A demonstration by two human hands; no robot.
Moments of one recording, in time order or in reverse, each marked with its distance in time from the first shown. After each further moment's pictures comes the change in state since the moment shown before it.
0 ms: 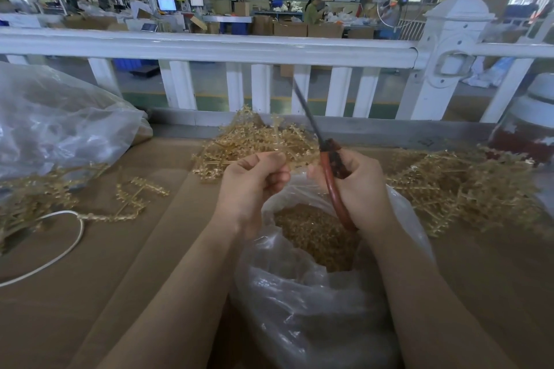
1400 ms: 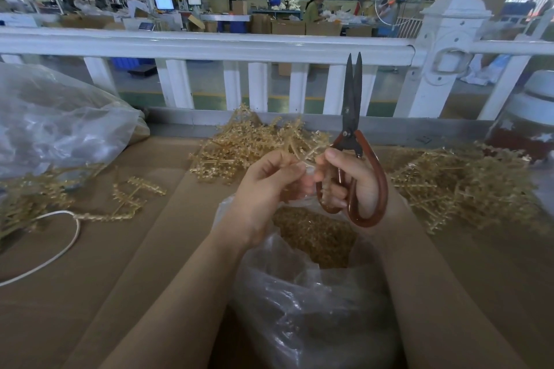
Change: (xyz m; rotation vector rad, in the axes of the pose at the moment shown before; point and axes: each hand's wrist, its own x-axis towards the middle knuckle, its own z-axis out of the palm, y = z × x) left_hand -0.010 -0.004 0.012 0.210 -0.262 0.090; right_hand 0.007 0.005 -0.013 0.724 -0.297 0.200
